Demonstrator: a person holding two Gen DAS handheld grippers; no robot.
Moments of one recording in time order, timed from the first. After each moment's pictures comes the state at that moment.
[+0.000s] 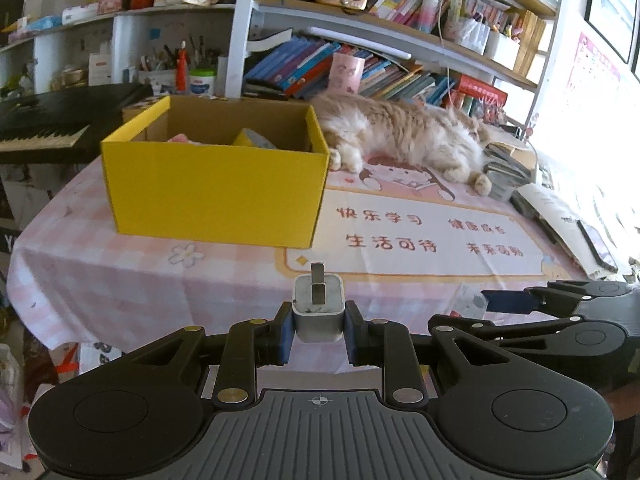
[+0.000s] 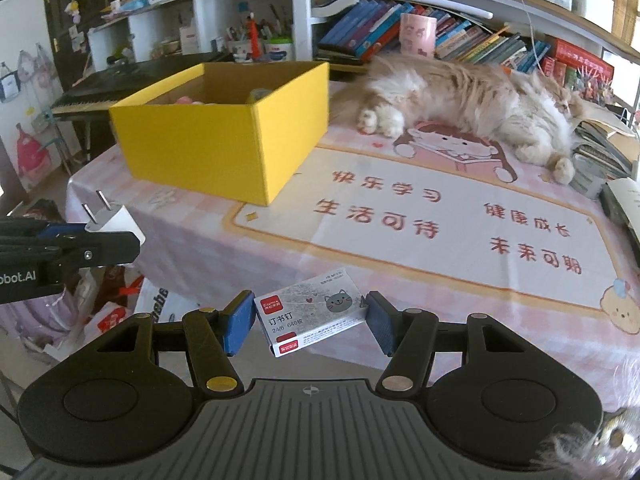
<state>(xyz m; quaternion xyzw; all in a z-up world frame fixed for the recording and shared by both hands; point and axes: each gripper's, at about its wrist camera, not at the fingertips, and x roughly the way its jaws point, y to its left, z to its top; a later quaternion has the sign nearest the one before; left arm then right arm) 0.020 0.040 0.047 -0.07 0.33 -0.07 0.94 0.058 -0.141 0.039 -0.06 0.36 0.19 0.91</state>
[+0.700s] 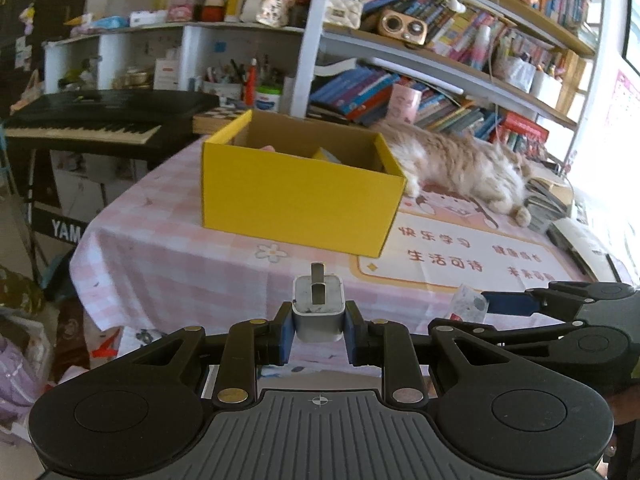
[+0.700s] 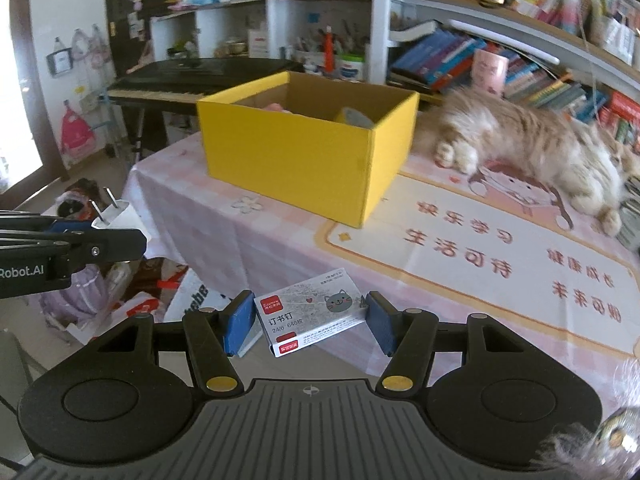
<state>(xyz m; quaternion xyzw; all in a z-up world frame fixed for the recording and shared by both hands) -0.024 0.088 0.054 -0.10 0.30 0.00 0.95 0.035 -0.081 0.049 -0.10 0.33 0.26 0.90</state>
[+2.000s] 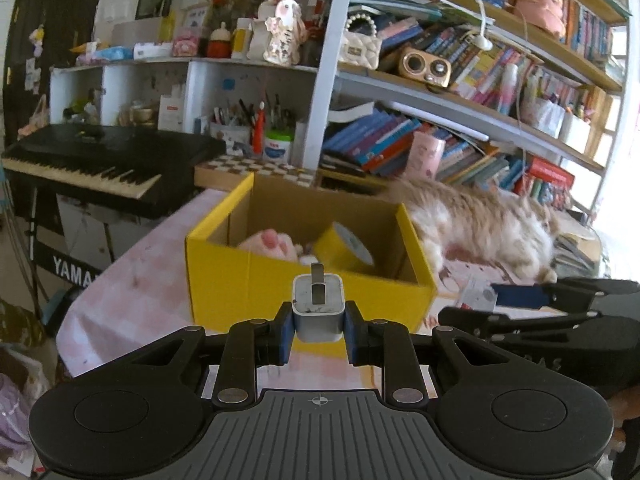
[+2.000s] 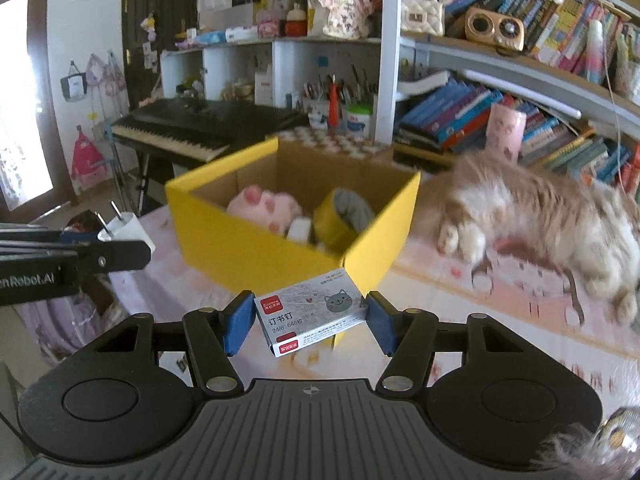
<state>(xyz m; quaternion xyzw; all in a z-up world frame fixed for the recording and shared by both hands) 0.076 0.097 0.085 -0.10 0.25 0.03 0.96 0.134 -0.076 0.091 -0.09 0.27 0.29 0.91</state>
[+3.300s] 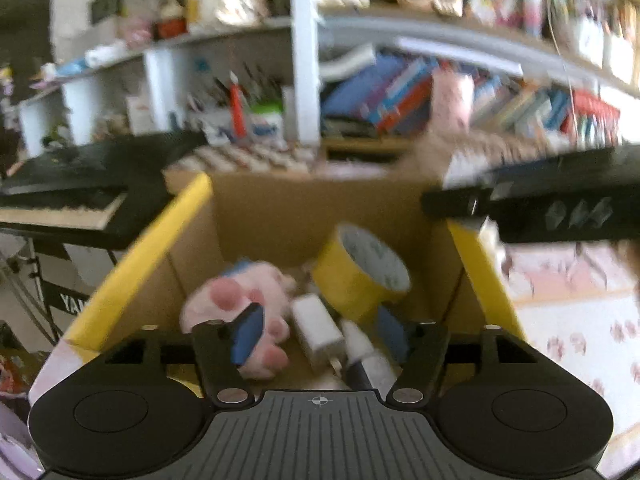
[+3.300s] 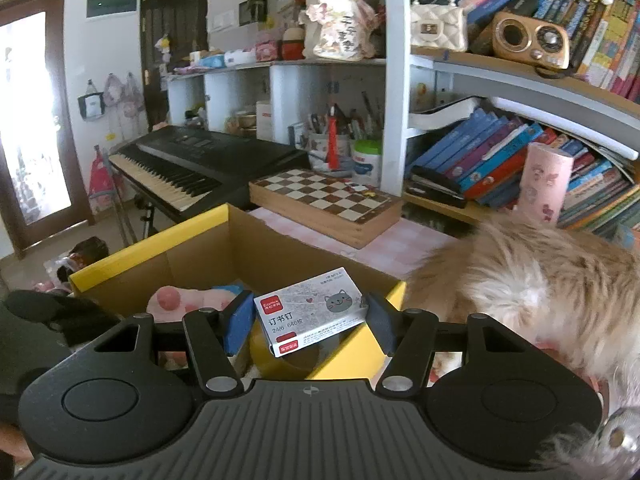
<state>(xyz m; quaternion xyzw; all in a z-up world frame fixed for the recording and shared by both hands) 0.215 0.070 0.054 -0.01 0.30 0.06 0.95 0.305 -0.066 0.100 -0.08 0.24 0.35 0.90</state>
